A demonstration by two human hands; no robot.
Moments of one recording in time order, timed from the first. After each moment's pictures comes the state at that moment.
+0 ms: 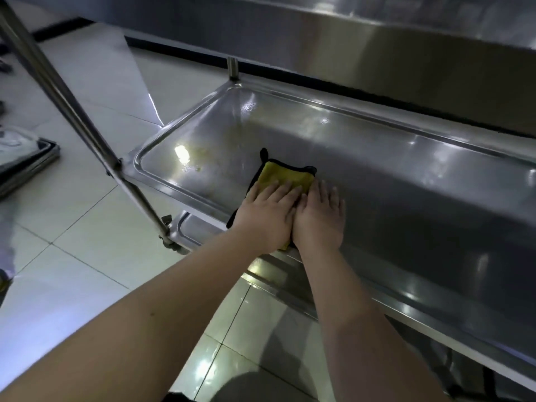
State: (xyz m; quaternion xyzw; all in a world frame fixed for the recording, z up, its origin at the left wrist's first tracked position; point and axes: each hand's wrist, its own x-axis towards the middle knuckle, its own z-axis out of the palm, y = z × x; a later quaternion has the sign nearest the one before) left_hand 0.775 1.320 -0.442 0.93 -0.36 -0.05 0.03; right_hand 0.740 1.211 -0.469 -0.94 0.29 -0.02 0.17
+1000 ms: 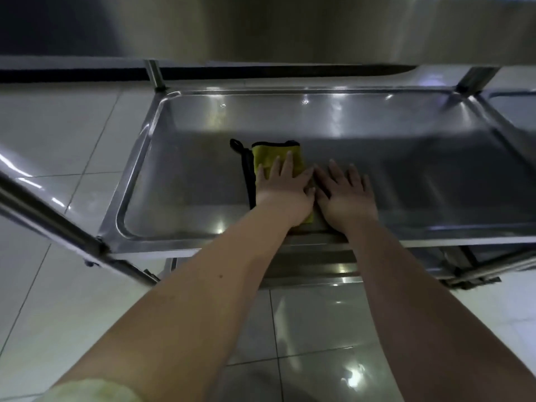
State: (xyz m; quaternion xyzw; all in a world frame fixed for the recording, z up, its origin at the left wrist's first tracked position) left_hand 0.874 1.335 -0.440 0.85 -0.52 -0.12 0.01; right_hand 0.758 1.248 -0.470 -0.90 0.43 0.02 0.06
